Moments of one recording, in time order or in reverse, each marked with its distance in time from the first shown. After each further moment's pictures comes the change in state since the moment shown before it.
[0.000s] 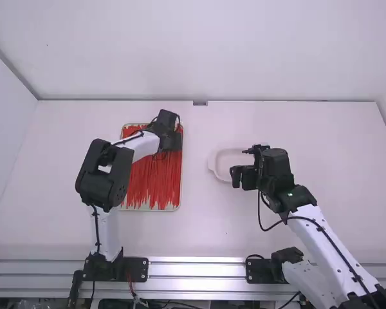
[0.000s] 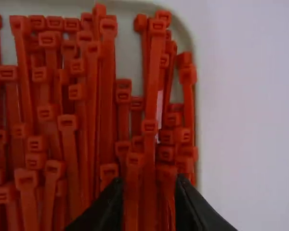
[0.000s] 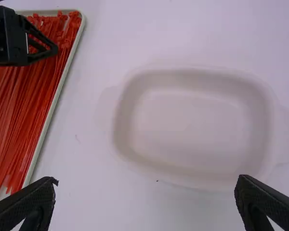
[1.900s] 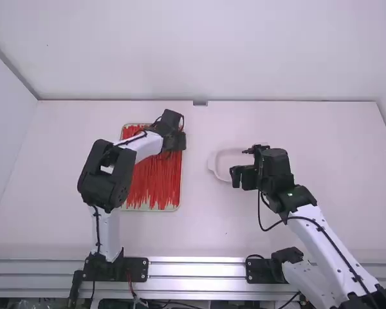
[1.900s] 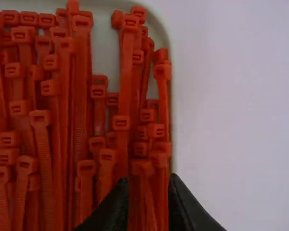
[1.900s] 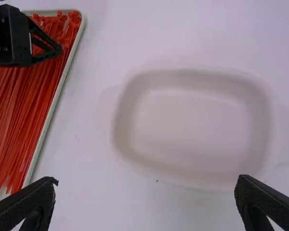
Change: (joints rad) left arm -0.038 0.000 0.016 -0.002 0.009 -0.030; right arm 0.000 0.000 0.000 0.000 0.000 0.000
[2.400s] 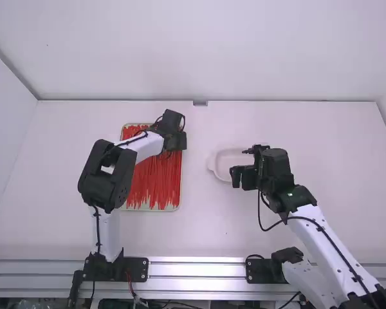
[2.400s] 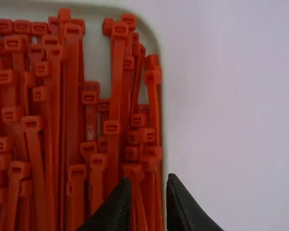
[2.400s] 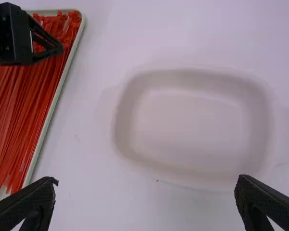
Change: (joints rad) left arm -0.002 0.000 -0.005 0.014 -0.012 0.000; right arm 0.000 0.000 0.000 0.000 0.000 0.000
